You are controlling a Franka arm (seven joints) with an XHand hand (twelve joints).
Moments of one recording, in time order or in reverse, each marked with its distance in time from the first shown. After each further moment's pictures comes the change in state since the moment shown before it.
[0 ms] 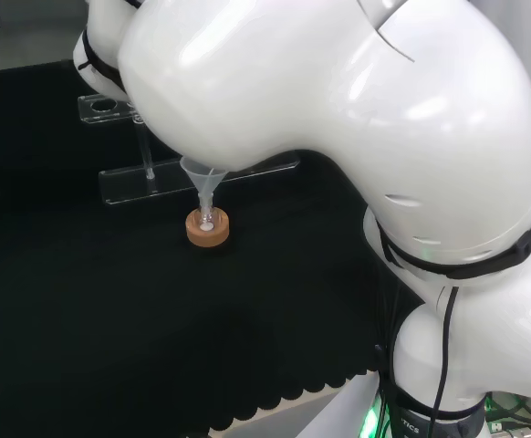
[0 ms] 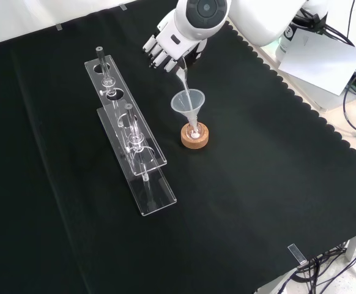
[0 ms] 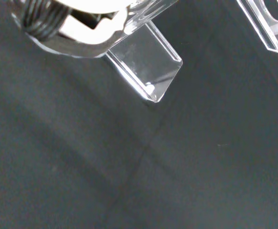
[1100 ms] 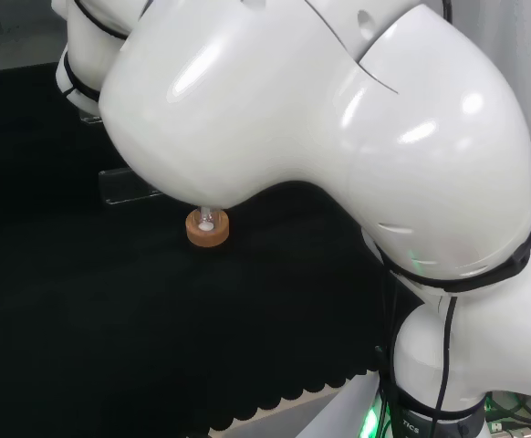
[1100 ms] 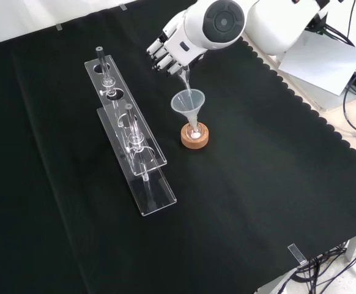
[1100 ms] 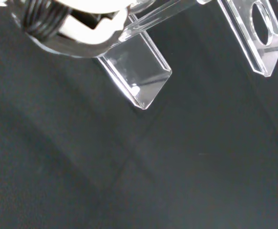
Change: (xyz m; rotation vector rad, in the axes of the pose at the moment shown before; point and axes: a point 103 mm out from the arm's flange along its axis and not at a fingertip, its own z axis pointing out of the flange) arm 0.008 -0.002 -0.017 -0.003 -0.099 0.000
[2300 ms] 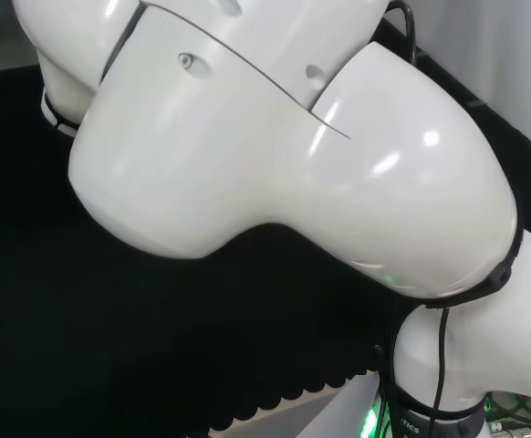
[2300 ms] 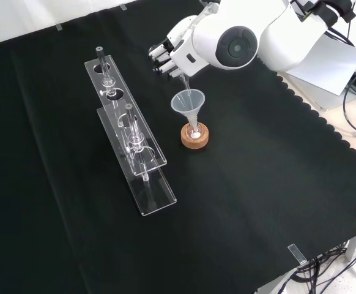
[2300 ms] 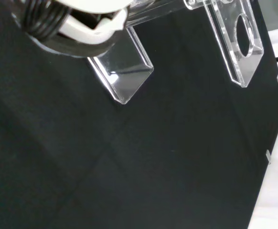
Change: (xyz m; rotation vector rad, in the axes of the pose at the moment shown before) arm 0.006 0.002 -0.014 0.036 -0.132 0.007
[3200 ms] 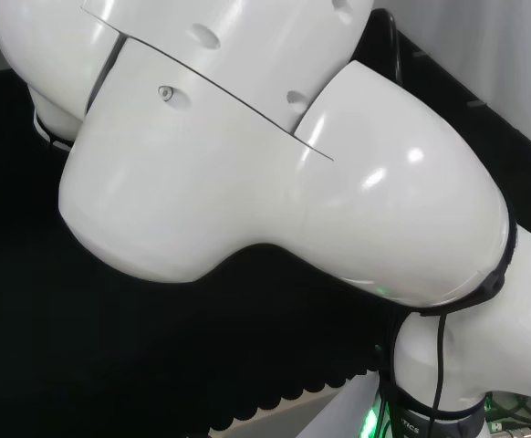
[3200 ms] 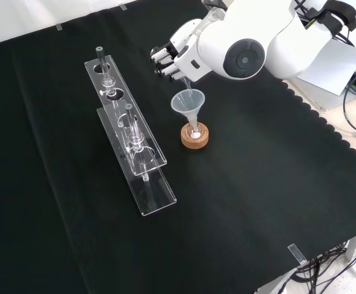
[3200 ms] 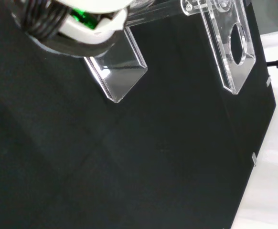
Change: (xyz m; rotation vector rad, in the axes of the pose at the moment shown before) arm 0.004 0.000 -0.009 0.012 -0.057 -0.005
